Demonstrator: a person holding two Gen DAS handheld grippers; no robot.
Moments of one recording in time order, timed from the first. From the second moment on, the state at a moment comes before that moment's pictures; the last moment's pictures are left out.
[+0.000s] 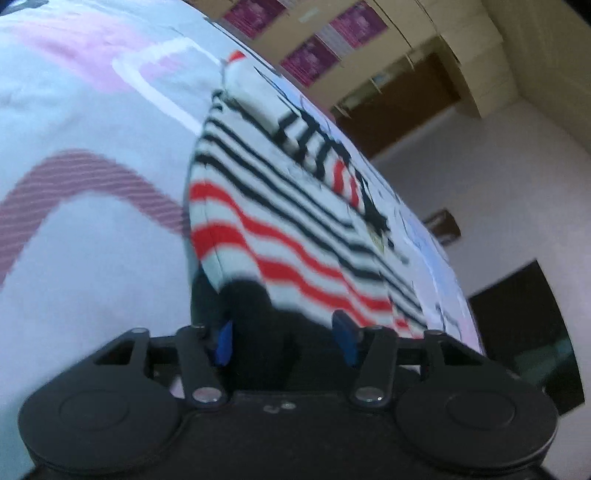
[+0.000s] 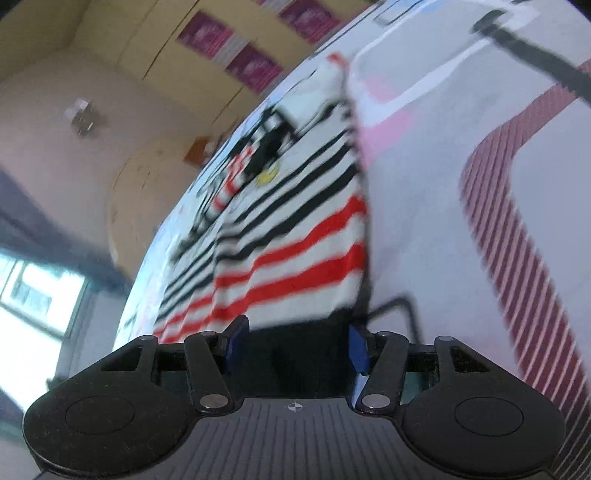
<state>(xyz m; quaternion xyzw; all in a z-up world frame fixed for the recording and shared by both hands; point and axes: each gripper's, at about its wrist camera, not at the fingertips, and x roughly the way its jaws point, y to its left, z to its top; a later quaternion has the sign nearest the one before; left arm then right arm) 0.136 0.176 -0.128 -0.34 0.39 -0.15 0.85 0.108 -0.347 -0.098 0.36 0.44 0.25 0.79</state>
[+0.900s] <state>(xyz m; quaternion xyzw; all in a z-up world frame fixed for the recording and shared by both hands) 0.157 0.189 -0.059 -0.35 0.28 -0.10 0.89 0.142 -0.355 -0.022 0.34 0.31 0.27 0.85</state>
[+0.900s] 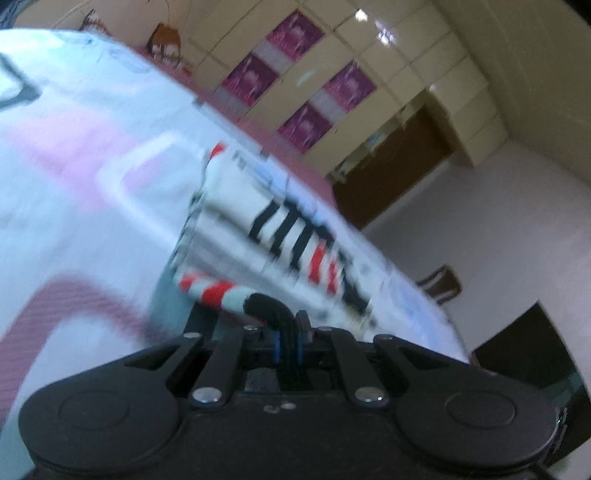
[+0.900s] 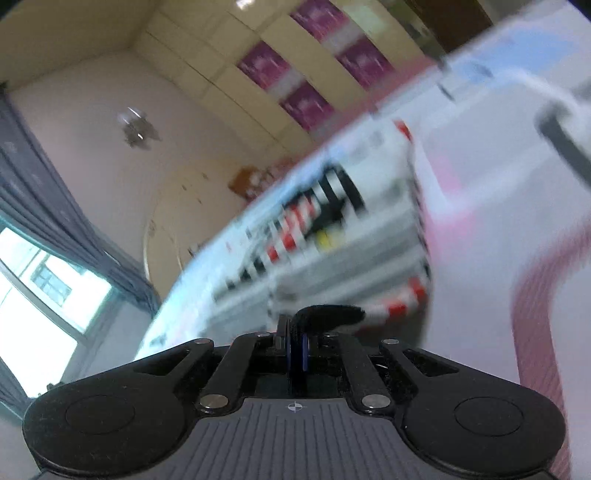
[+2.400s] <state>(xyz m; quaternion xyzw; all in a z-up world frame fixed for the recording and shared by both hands) 0.498 0.168 -0.098 -0.06 0.38 -0.10 0.92 0.489 -0.257 -0.076 0.05 0.39 0.17 0.90</state>
